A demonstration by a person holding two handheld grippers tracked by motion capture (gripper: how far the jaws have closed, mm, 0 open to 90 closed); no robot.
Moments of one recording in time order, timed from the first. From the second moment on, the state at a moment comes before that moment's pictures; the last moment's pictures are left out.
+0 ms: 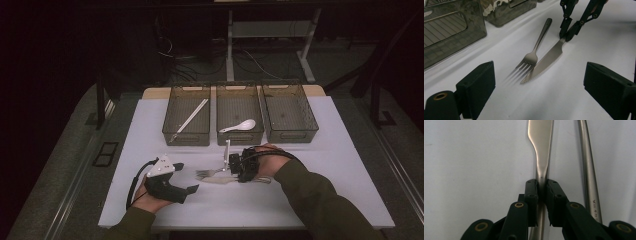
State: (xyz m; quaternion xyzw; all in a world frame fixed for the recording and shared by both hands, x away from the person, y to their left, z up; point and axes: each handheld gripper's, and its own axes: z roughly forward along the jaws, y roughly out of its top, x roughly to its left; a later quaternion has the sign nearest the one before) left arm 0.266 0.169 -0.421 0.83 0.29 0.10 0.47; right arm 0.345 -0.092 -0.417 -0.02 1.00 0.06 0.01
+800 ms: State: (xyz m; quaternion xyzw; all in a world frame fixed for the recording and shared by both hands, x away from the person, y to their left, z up) left arm 0.266 0.170 -0.420 0.83 0.29 0.11 0.47; right arm 0.326 -0.164 -0.401 0.05 0.97 0.22 -0.01
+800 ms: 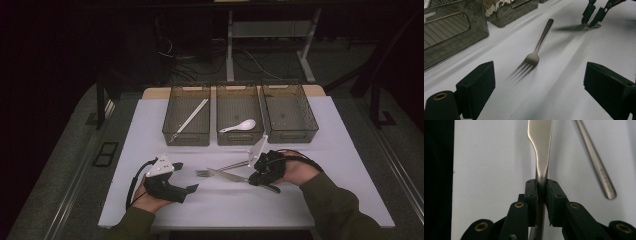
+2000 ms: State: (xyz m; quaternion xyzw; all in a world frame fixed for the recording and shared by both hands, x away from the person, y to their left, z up) left arm 0.267 0.166 -0.426 0.83 0.26 0.10 0.49; right arm 0.352 -0.251 -0.352 0.26 0.87 0.40 0.08
